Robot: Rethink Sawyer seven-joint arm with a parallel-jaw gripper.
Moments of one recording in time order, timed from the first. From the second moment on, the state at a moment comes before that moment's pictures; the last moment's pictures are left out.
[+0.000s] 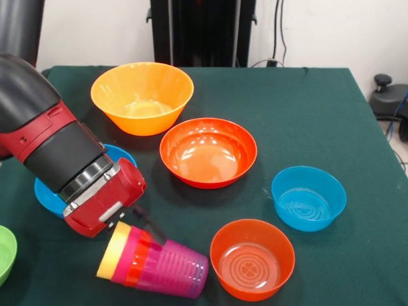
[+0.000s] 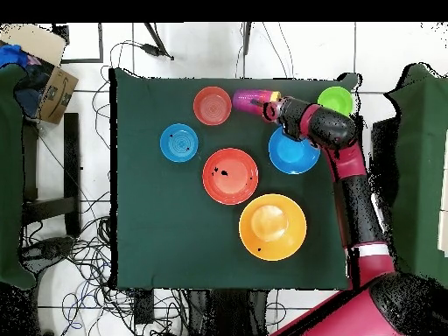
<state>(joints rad) -1.04 0.10 1.06 1.10 -0.32 0.80 0.95</state>
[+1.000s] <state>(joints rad) -1.02 0.03 1.02 1.12 -0.31 0.75 0.95</state>
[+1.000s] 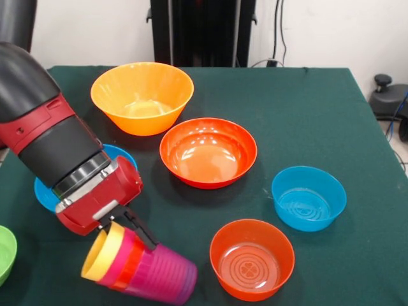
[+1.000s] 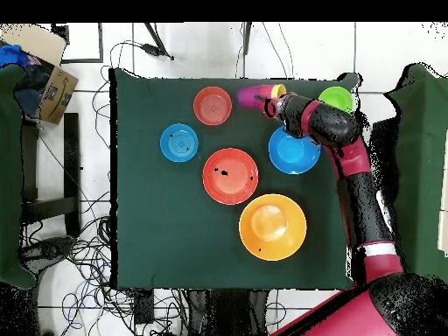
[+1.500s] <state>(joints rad) -0.99 -0.09 0.92 1.19 -0.35 0.58 0.97</state>
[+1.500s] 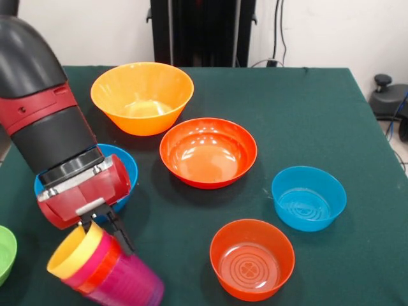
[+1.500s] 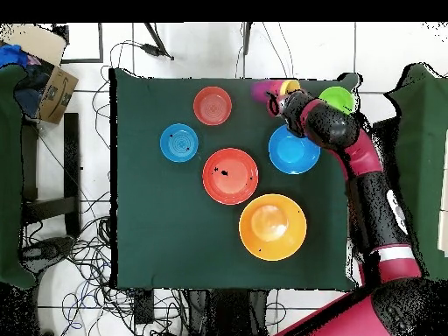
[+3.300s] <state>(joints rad) -0.90 -0.25 0.69 1.35 -0.26 0.54 1.01</state>
